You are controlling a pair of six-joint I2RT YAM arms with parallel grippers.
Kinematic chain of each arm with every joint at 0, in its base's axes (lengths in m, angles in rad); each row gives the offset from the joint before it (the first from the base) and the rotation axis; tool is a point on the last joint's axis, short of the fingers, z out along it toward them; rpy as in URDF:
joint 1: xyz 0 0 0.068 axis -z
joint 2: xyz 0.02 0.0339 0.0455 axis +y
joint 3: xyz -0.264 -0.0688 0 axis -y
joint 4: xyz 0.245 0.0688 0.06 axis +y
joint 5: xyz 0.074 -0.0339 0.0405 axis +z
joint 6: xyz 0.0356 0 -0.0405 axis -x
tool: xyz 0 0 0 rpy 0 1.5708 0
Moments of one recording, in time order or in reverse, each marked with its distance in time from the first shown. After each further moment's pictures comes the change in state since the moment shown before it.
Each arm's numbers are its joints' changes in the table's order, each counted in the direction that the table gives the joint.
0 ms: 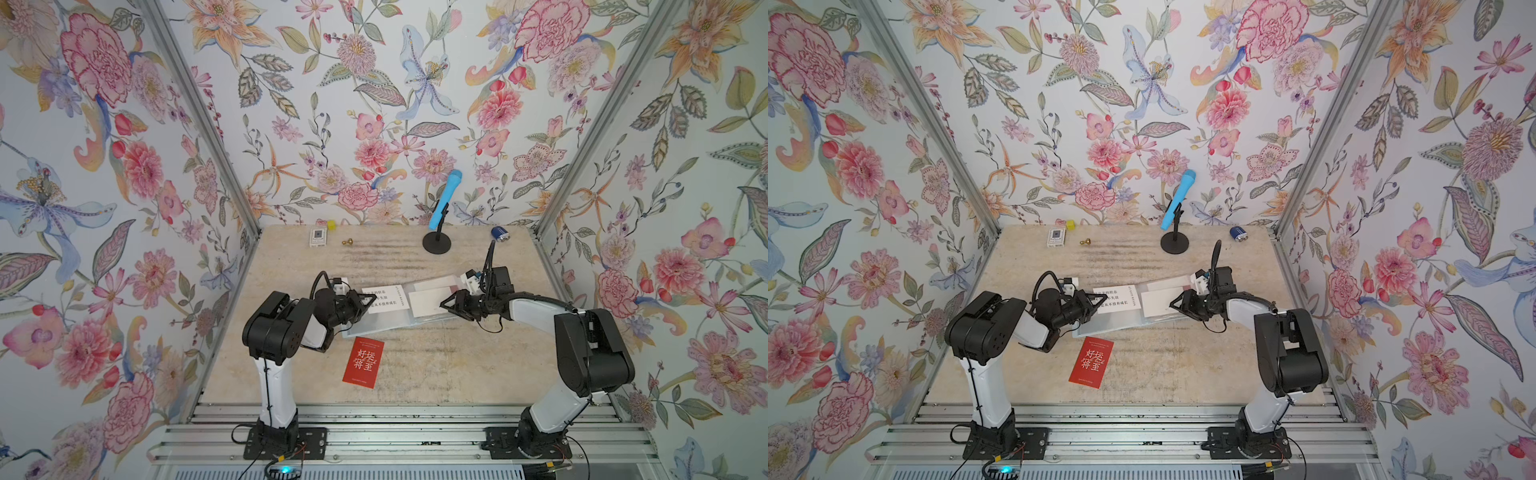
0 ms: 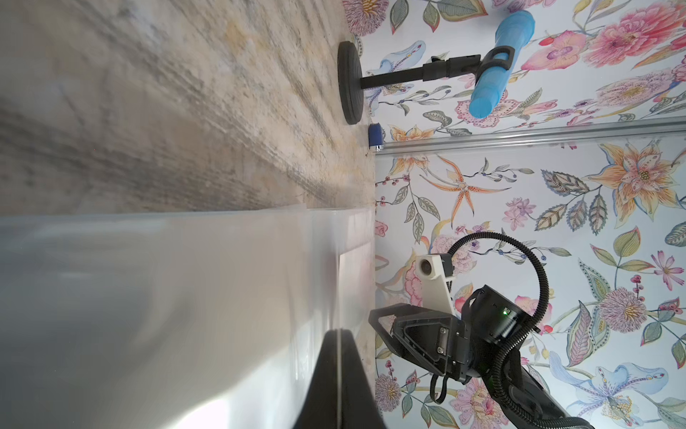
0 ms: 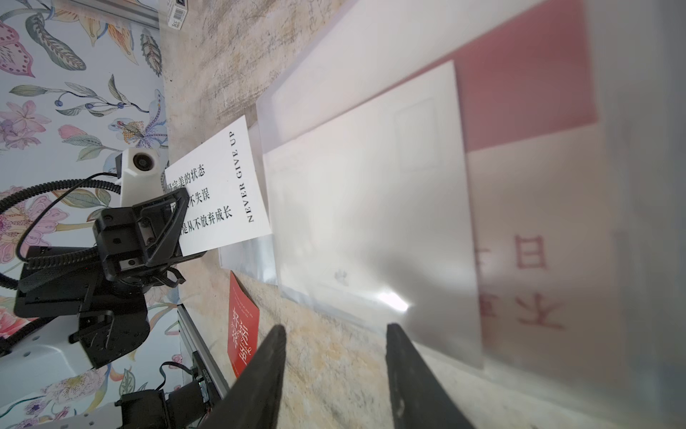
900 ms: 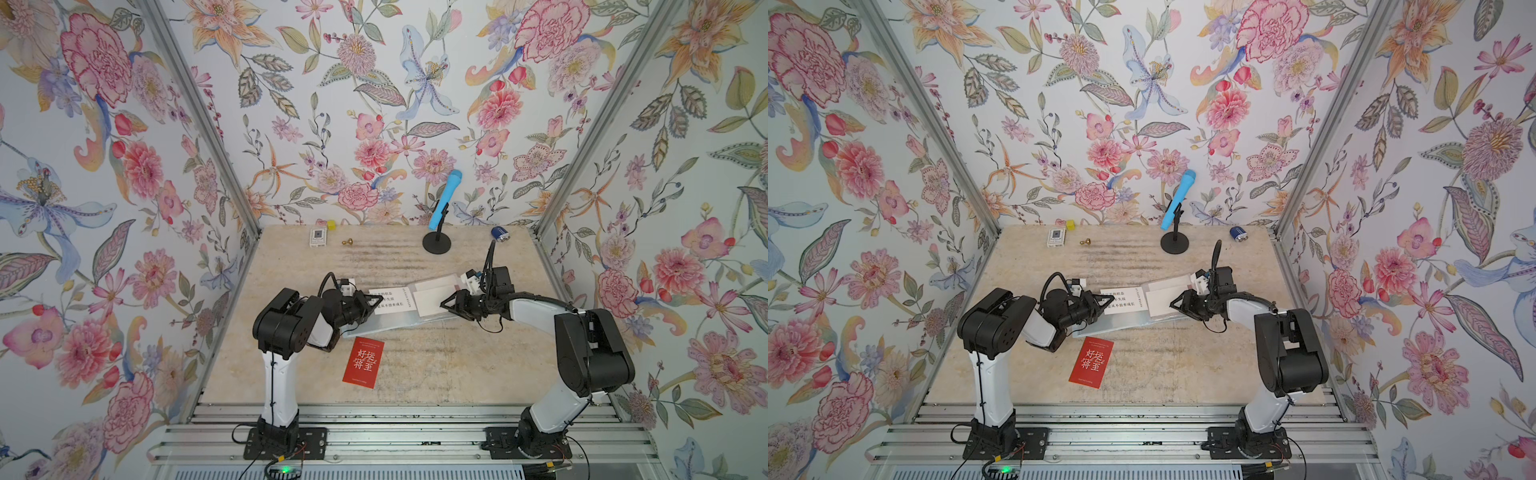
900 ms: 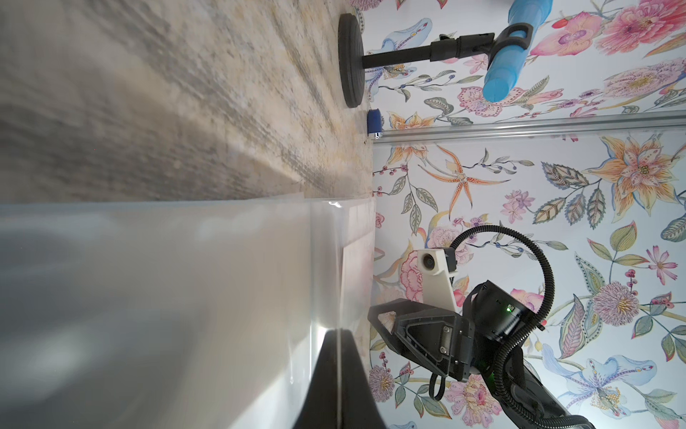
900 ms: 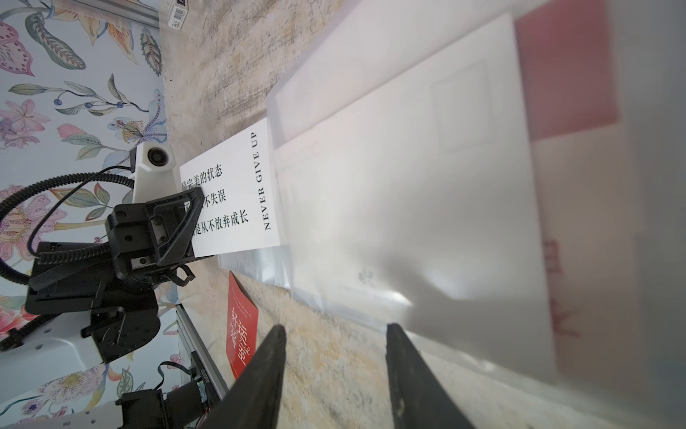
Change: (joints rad) left arm 0.041 0.071 0.047 -0.049 0.000 0.045; right arm 0.005 0.000 0.000 0.000 0.000 0.008
